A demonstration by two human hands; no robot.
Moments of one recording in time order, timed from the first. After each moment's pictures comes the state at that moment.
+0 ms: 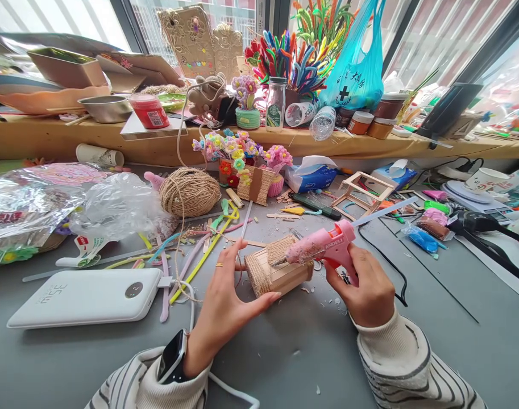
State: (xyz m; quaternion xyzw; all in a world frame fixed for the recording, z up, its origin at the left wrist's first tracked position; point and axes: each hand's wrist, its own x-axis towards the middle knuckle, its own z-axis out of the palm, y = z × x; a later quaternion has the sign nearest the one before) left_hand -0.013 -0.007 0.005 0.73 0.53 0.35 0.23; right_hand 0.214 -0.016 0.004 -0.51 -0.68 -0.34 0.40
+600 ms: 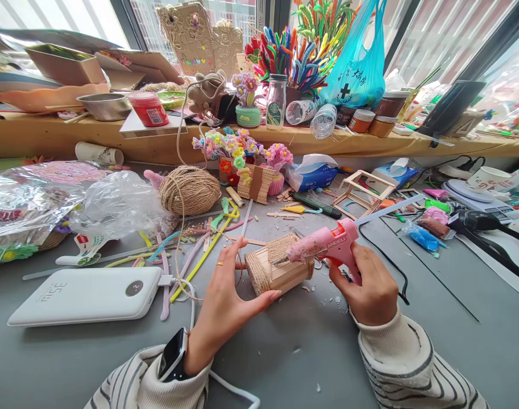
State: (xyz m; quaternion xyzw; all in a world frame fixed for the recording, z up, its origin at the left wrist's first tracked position) left_hand -0.013 -0.007 0.004 0.74 0.53 0.36 0.23; right_hand 0.216 -0.017 0.005 -0.52 -0.68 -0.34 0.40
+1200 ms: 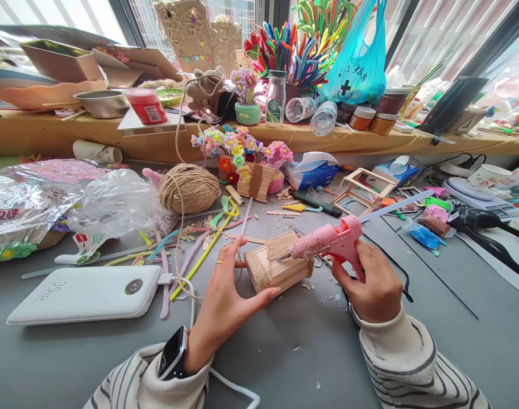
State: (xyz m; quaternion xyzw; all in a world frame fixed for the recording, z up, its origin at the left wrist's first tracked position) left_hand -0.013 -0.008 0.005 0.73 0.54 0.35 0.24; right_hand 0.220 -0.017 0.006 -0.52 -0.67 -0.35 0.40
